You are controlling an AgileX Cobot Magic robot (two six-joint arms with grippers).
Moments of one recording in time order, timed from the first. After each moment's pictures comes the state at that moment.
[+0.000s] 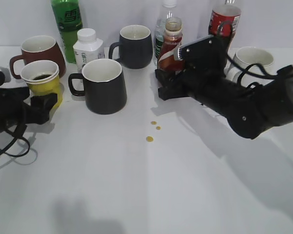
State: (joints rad) left arm -0.15 1.86 -0.49 0.24 -0.98 -0.10; right arm 0.51 2.03 -0.88 -0.02 -0.87 -0.07
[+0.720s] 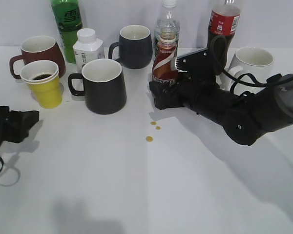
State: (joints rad) left arm -0.15 1.58 -0.34 0.23 -0.69 -0.17; right arm 0.51 2.10 -0.89 -0.09 -0.88 0.05
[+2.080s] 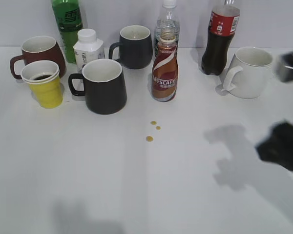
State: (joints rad) left arm -0.32 0.52 -0.68 0.09 1.19 -0.18; right arm 0.51 1.11 -0.67 -0.04 0.68 0.15
